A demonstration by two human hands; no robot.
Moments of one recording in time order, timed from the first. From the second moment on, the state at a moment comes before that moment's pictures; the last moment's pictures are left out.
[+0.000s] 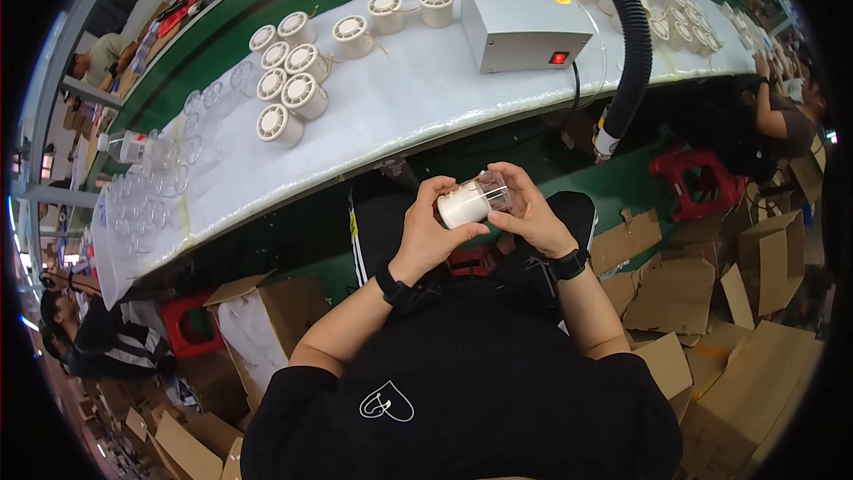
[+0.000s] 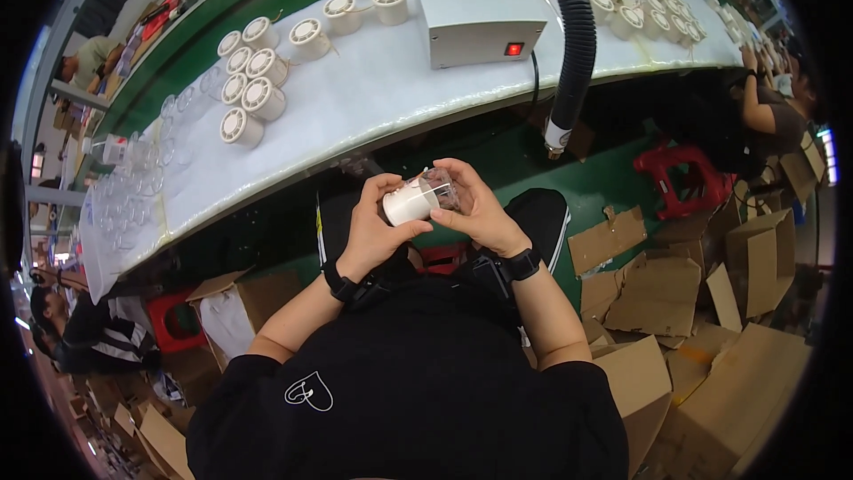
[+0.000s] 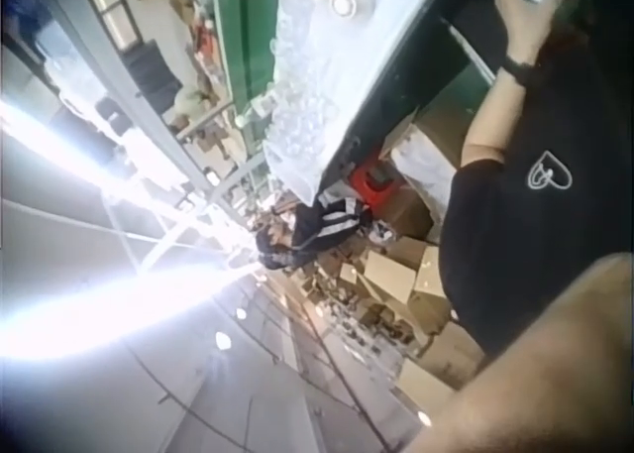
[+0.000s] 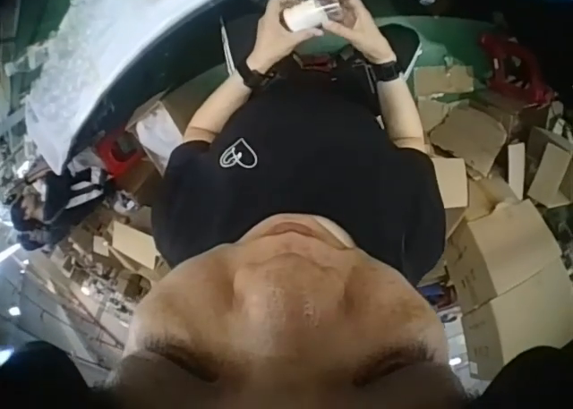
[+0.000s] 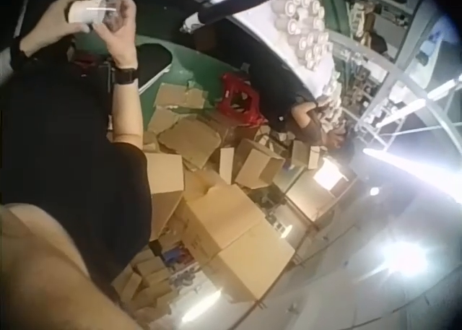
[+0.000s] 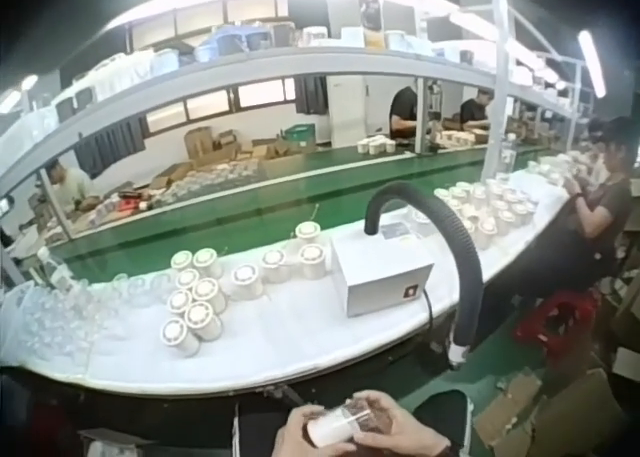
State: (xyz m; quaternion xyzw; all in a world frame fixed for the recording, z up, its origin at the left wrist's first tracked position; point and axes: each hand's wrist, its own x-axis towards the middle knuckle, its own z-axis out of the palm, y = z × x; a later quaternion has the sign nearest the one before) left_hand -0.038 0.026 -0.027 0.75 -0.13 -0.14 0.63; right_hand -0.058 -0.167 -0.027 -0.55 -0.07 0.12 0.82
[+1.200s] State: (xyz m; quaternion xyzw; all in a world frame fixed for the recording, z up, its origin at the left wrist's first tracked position) left_hand -0.001 0.053 0.003 0.62 -0.18 -0.12 0.75; right_hand 0.002 -0.111 0.000 -0.76 -0.20 -0.04 0.61
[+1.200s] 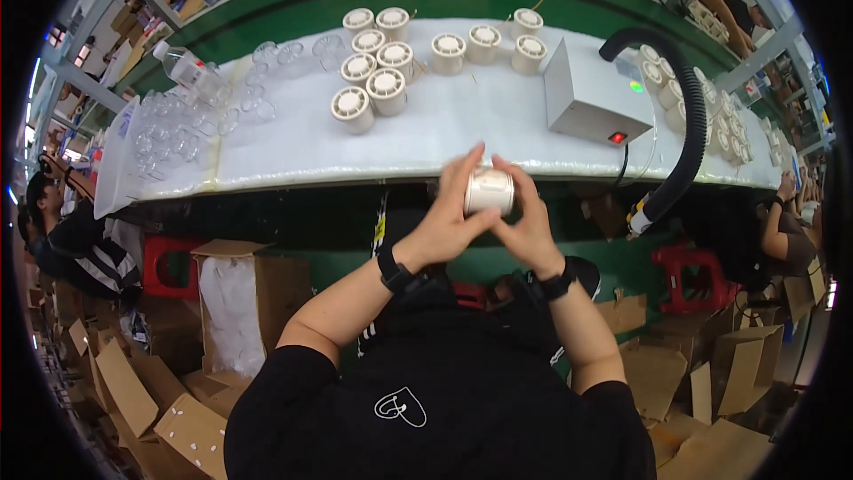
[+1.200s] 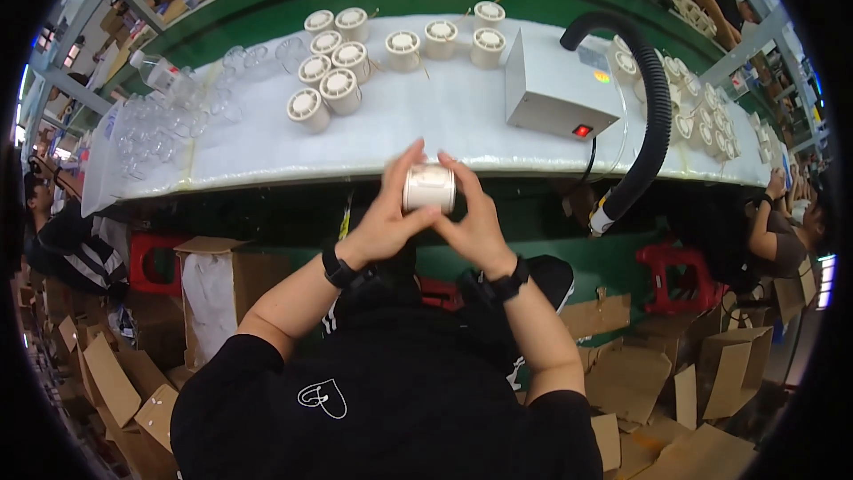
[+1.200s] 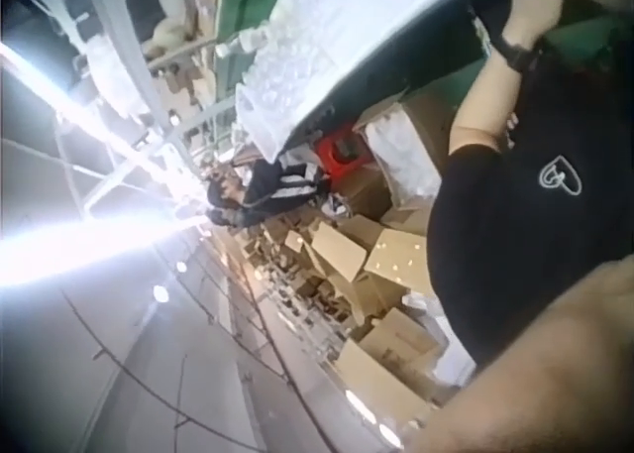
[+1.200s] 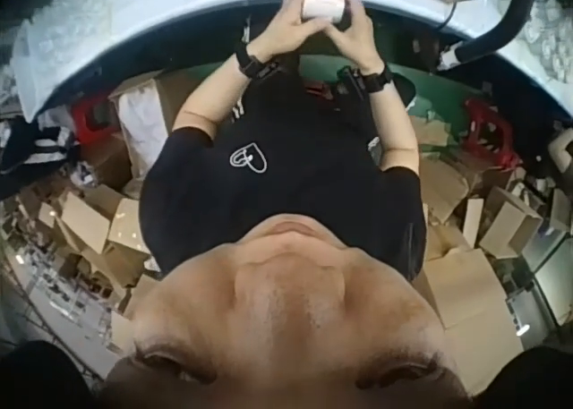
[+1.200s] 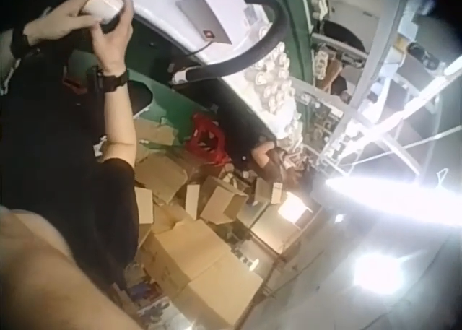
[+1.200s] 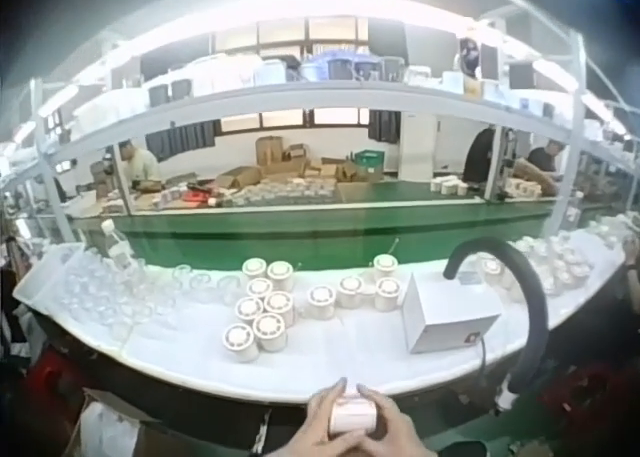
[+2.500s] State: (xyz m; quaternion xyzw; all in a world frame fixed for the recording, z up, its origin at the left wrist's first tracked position) left_hand 0.082 0.235 0.073 0.87 0.02 0.47 0.12; right_hand -0.083 -0.204 -0.060 -0.78 0.18 -0.13 0.58
